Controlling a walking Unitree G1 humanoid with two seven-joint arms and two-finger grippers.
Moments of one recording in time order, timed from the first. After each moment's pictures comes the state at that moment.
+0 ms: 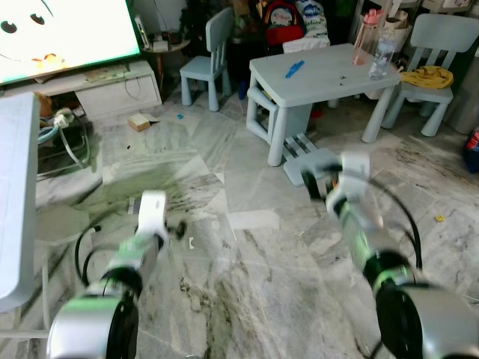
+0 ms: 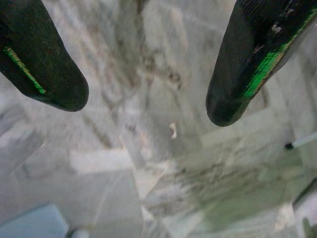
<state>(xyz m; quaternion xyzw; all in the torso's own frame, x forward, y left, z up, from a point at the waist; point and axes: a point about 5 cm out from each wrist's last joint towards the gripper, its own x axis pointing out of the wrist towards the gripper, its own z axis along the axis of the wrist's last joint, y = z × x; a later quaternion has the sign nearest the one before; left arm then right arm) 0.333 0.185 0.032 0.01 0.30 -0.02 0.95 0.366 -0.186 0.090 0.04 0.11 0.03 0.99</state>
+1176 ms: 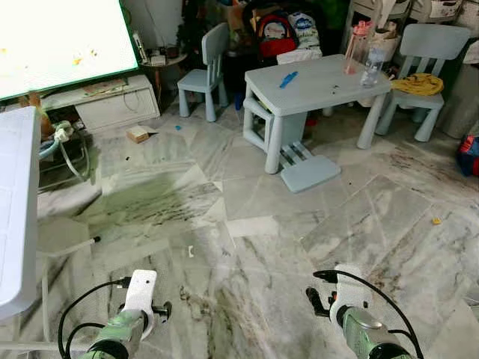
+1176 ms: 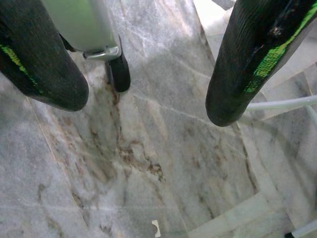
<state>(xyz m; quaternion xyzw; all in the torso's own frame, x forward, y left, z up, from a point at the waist) 0.236 0.204 -0.053 0.04 0.44 0.00 0.89 0.246 -0.195 -0.047 0.04 0.38 -0.02 0.92</state>
